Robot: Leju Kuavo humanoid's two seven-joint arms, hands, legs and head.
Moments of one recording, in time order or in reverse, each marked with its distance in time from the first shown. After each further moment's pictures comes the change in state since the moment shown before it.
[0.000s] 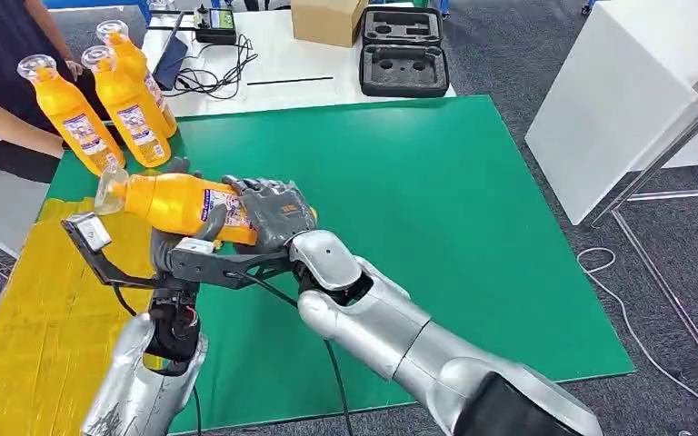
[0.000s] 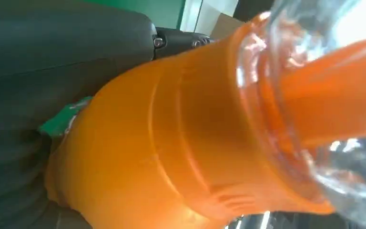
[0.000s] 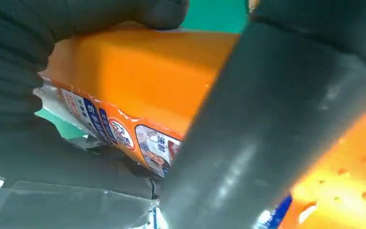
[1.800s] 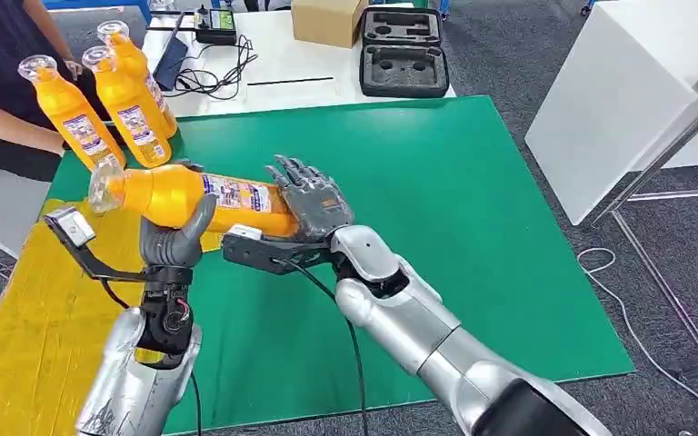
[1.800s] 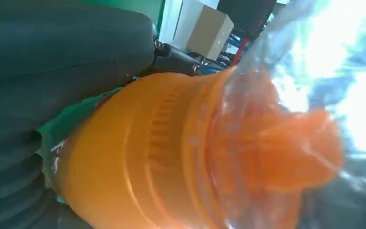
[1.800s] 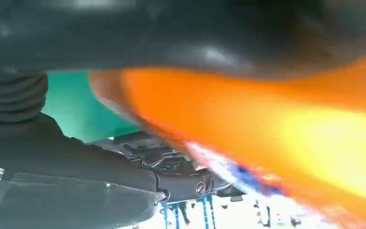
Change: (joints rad) left arm -0.031 0.003 0.032 -0.021 0.018 -0.035 0.003; right arm 0.095 -0.078 -0.270 -0.053 0.147 0.019 -0.055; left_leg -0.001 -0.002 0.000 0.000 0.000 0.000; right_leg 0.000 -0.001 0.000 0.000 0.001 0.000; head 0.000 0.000
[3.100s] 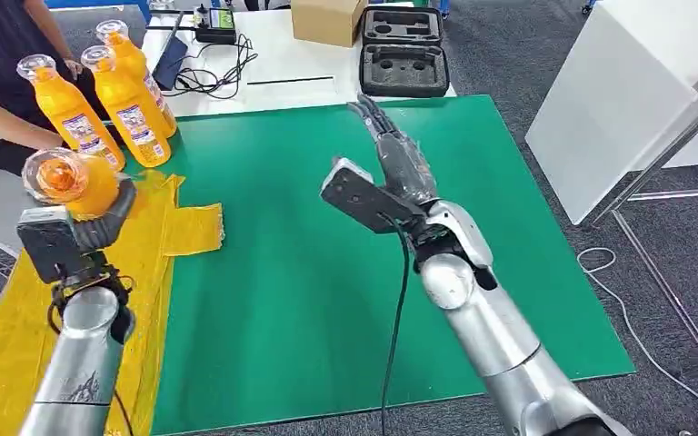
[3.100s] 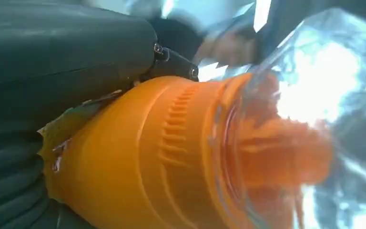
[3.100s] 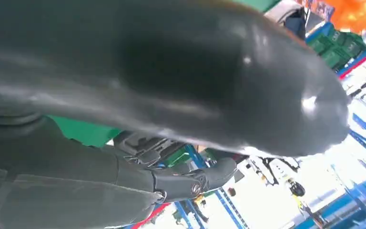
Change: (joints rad) left arm -0.090 0.179 0.189 0.176 -0.822 0.587 -0.242; right arm 0.135 -0.188 -0.278 -0.474 -0.231 0.098 -0.126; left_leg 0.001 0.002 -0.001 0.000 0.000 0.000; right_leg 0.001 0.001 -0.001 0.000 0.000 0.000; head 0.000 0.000
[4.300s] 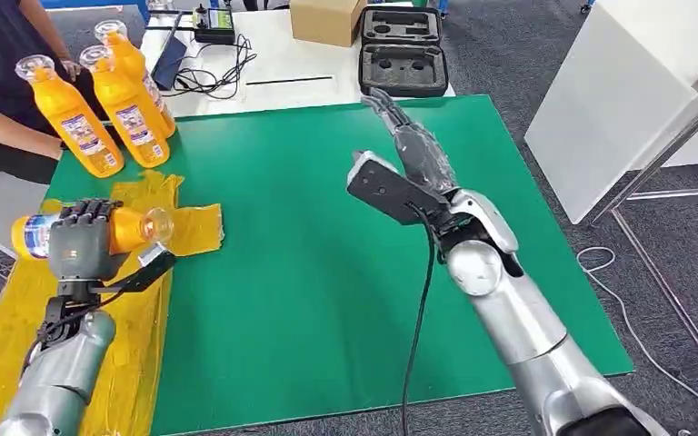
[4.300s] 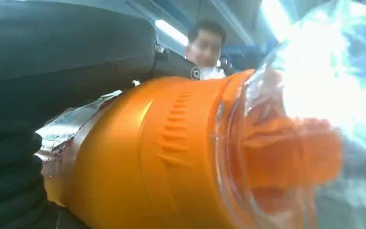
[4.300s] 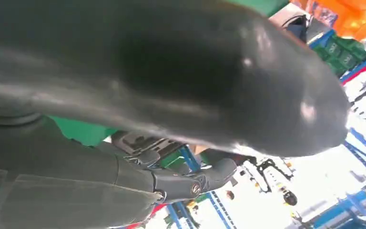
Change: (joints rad) left arm -0.069 0.048 0.216 0.521 -0.970 0.084 0.072; right arm -0.055 -0.068 0.015 0.011 -0.098 0.064 -0.031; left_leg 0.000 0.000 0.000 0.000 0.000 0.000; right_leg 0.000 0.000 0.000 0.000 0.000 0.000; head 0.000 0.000
